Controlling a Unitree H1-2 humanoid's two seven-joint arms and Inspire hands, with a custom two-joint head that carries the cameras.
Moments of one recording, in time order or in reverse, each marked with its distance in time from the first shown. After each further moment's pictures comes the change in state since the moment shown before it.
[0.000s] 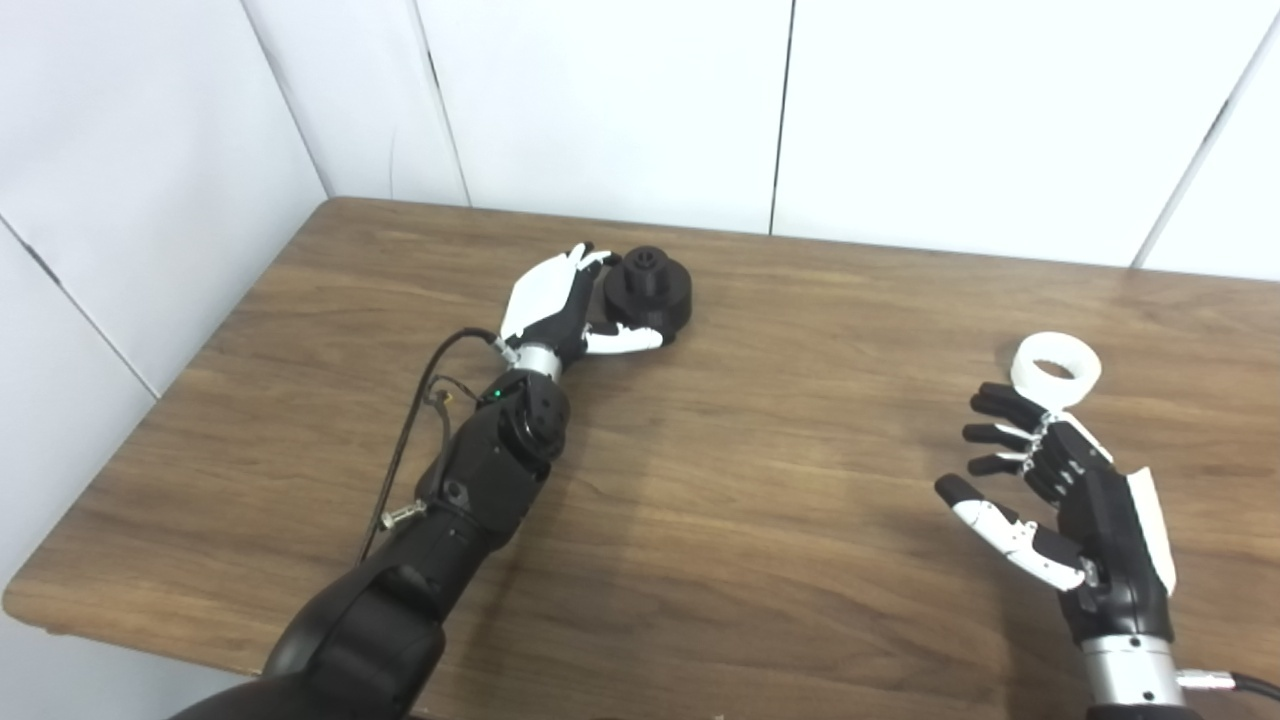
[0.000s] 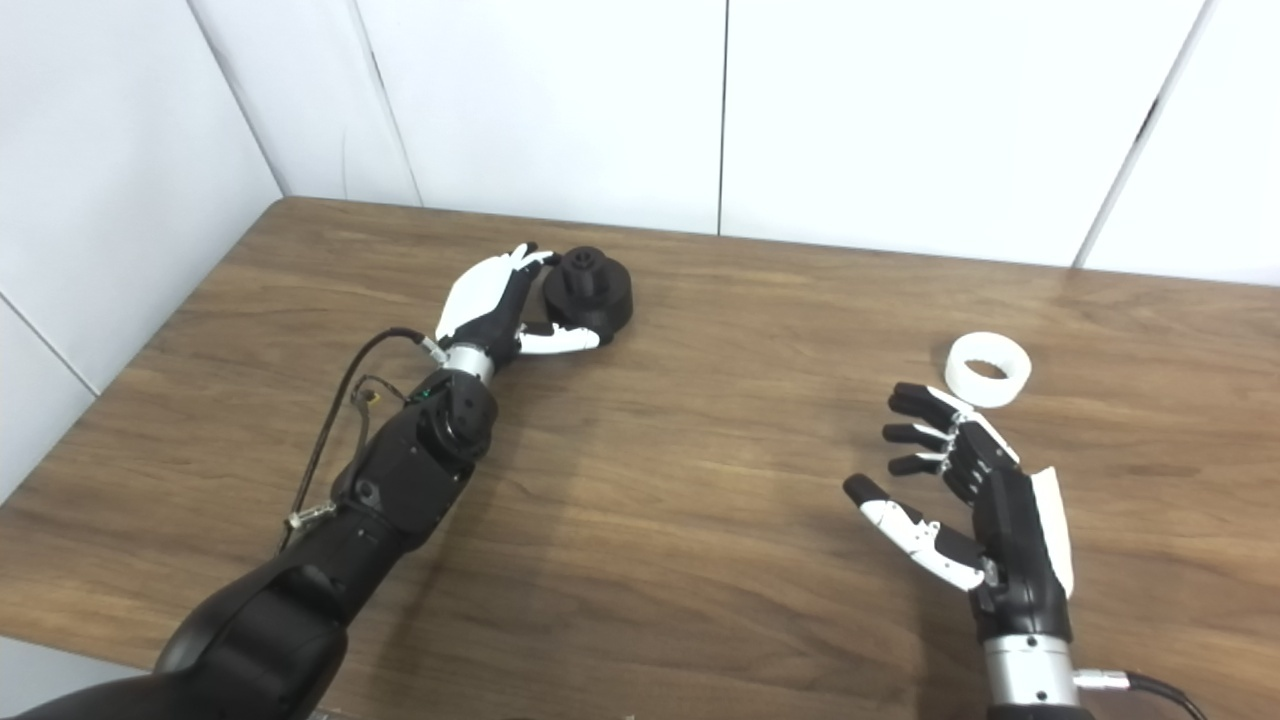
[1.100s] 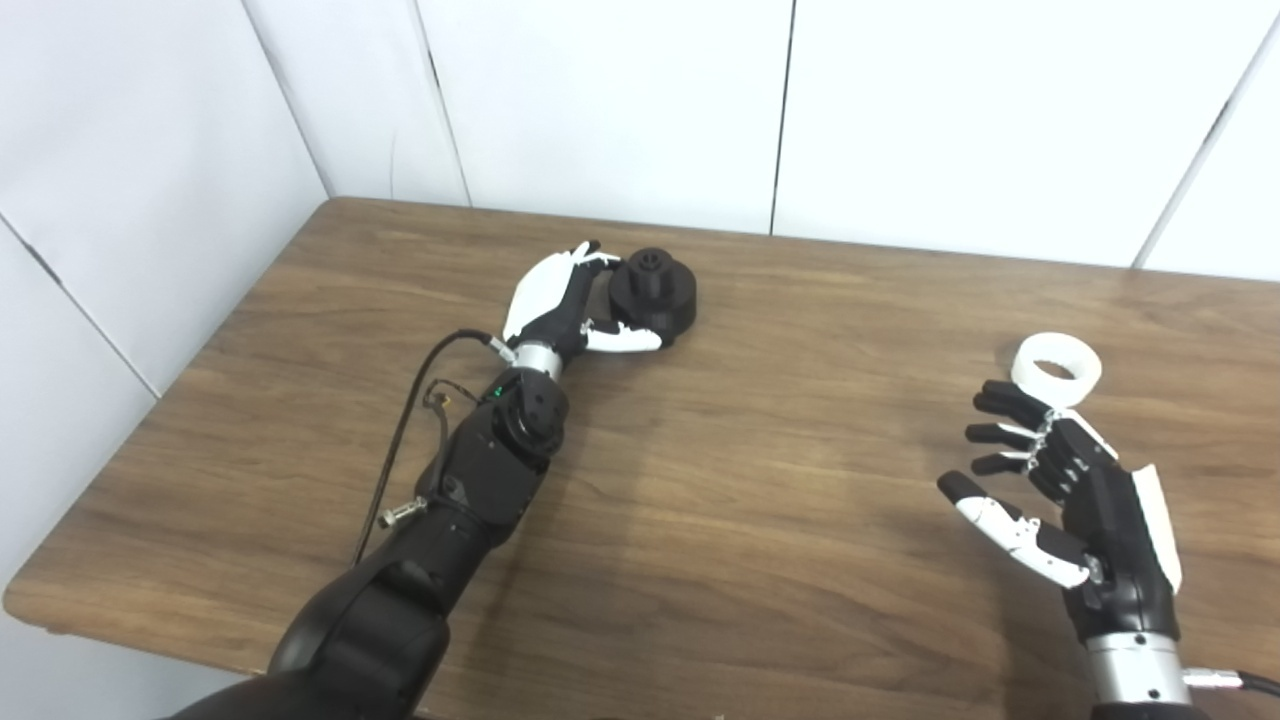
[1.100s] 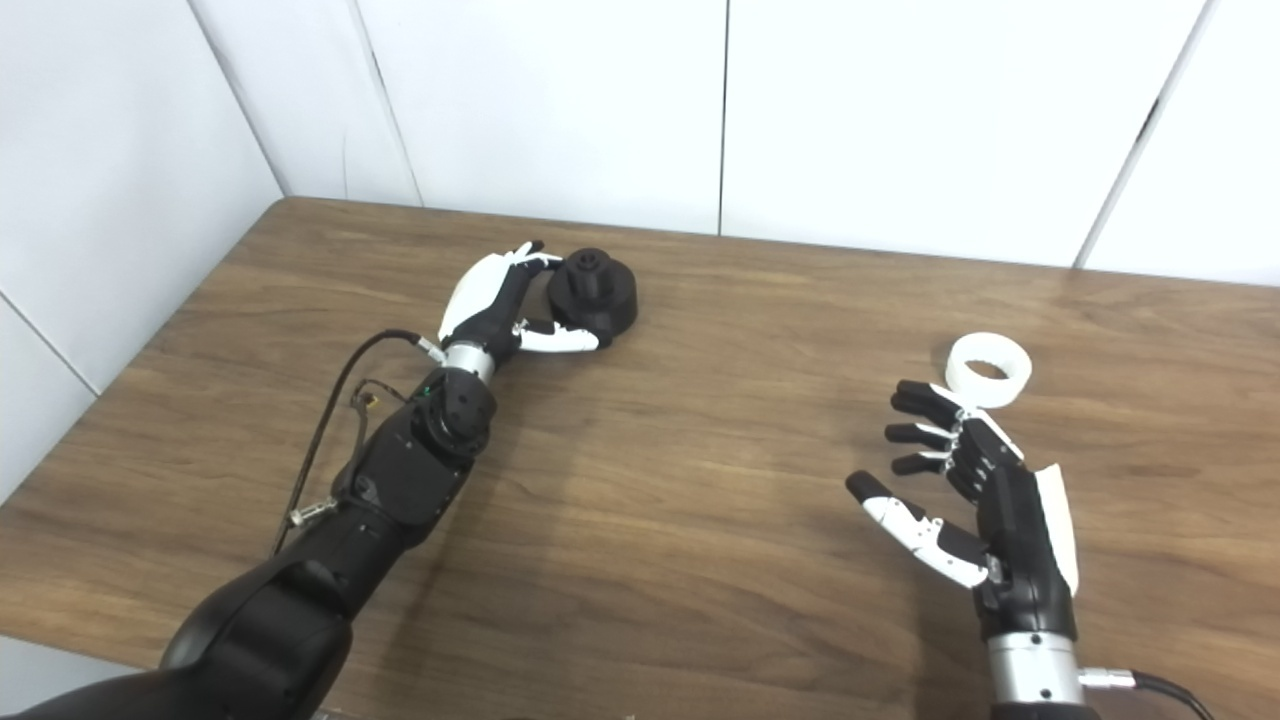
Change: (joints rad) left arm -0.011 -0.010 0.028 0.041 -0.077 -0.080 0.011; right arm 0.001 -0.001 0.000 -0.029 -0.012 0.037 0.000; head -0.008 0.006
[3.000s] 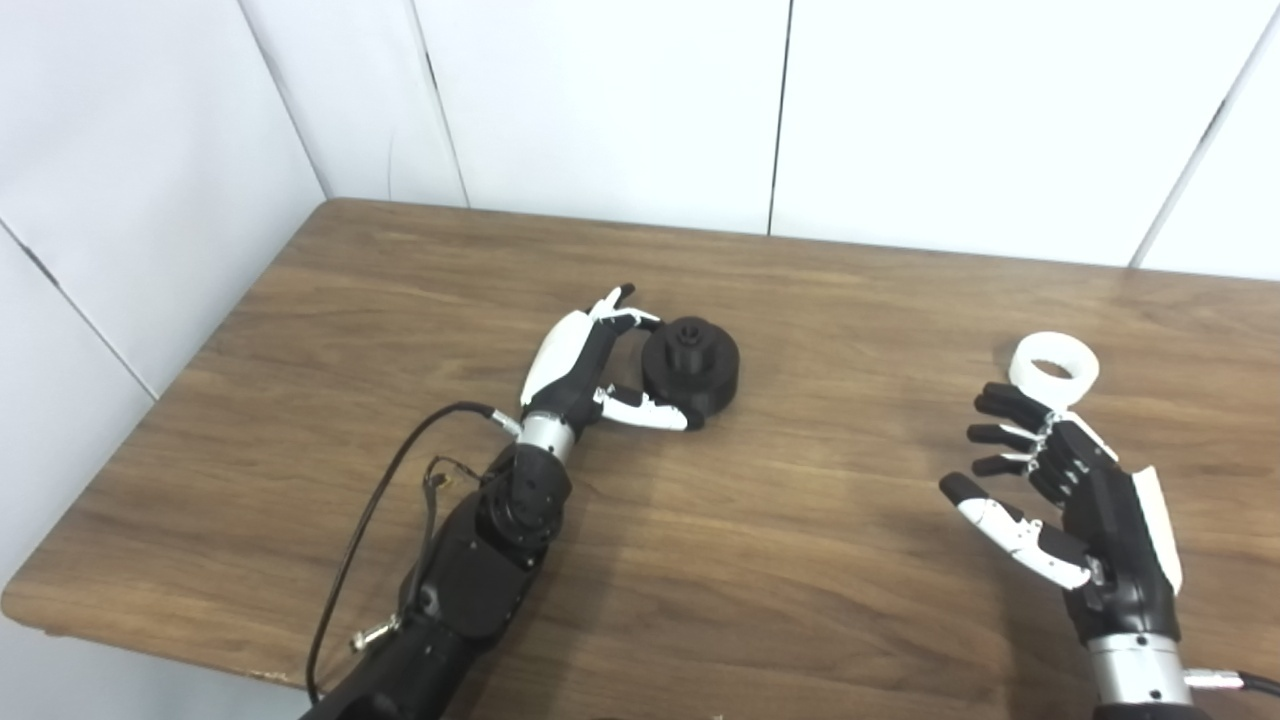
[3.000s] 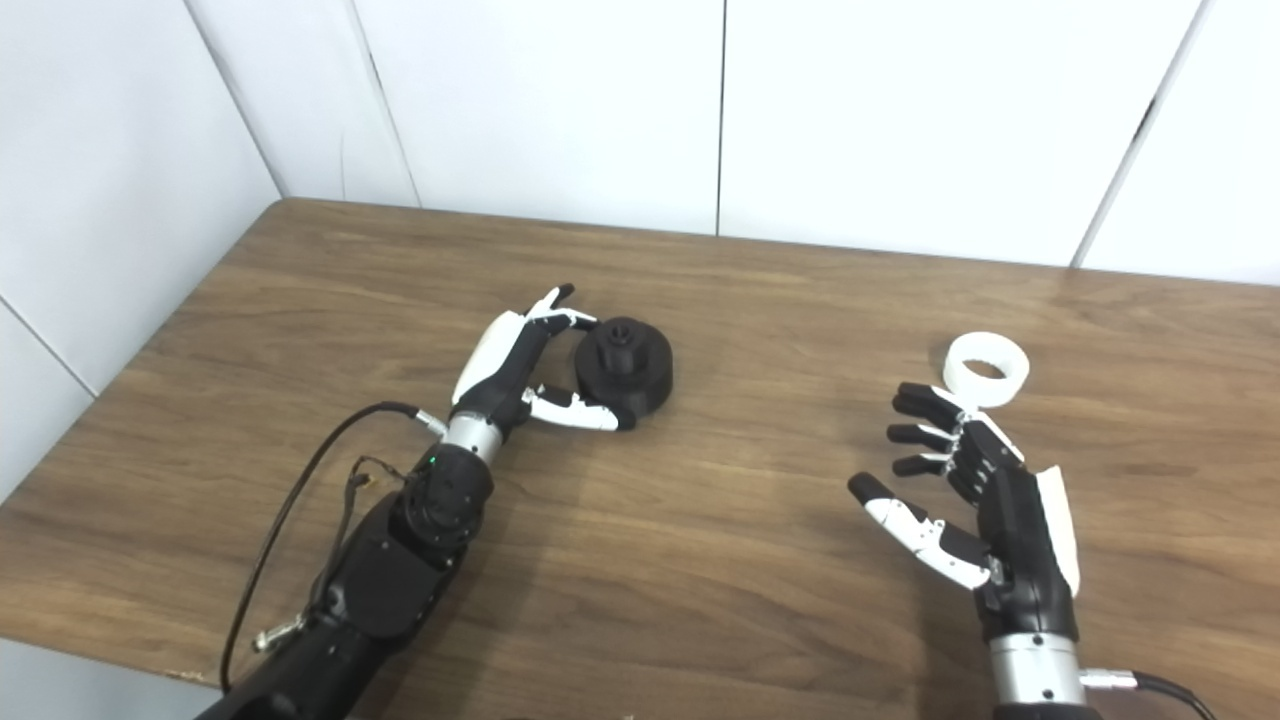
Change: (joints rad) left arm 0.292 -0.022 -0.028 -0.449 -0.041 0.033 -0.117; right arm -0.001 -0.002 -0.009 0.010 0.016 -0.003 0.017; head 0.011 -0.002
